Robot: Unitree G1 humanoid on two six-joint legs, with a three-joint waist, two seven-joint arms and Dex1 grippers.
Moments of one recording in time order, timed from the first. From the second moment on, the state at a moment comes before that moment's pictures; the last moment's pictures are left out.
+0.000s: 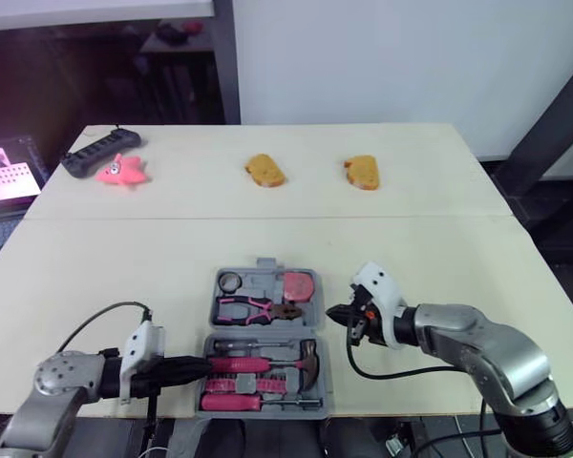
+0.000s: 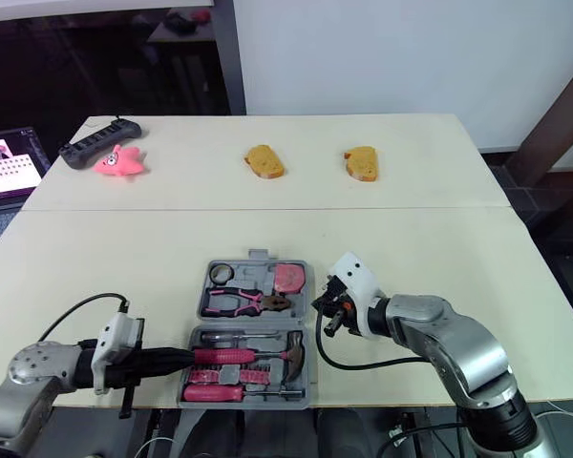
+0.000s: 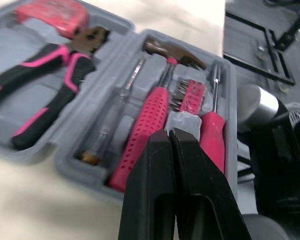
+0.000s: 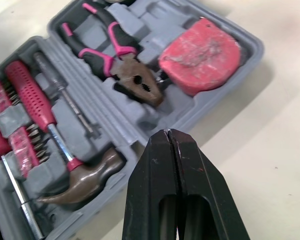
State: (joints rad) left arm 0.19 0.69 0.04 -0.06 -0.39 -0.02 -1.35; right arm -0.22 -0.58 0.10 -0.59 0.46 1.17 0.58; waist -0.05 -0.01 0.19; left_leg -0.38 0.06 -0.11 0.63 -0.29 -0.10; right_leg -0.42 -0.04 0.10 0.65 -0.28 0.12
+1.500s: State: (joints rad) left arm 0.13 0.71 -0.09 0.02 -0.25 -0.15 -1.25; right arm -0.57 -0.01 -0.50 0.05 0.59 1.55 0.32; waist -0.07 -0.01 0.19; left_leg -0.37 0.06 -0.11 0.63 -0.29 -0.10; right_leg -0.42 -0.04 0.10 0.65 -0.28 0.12
